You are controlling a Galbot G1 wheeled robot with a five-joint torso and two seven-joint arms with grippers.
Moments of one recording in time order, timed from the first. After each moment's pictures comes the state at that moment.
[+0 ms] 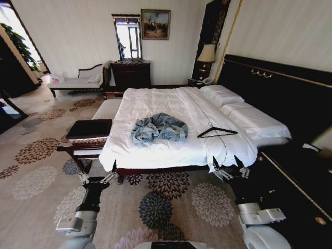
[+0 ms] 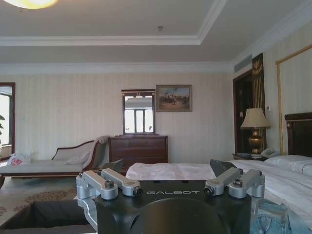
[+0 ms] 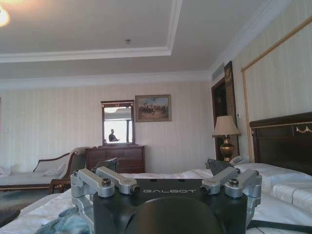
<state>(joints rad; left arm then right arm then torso) 1.90 -1.49 -0.67 -2.46 -0.14 -0.10 0.01 -1.87 1.12 0.70 2.32 0.47 0.28 0.10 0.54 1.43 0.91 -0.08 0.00</state>
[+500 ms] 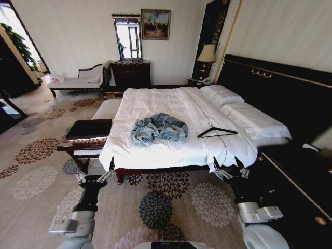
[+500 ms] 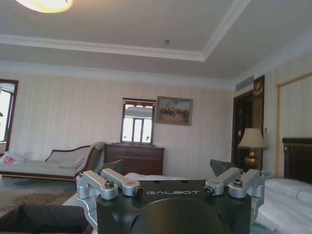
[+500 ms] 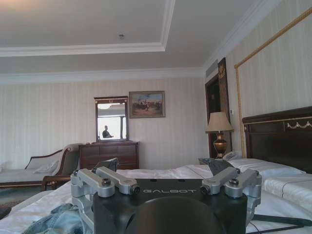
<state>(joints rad) 1.91 -1.49 -0.67 -2.49 -0.25 -0.13 0.01 -1.86 1.12 0.70 2.30 0.47 0.27 0.13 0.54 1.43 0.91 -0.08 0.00</state>
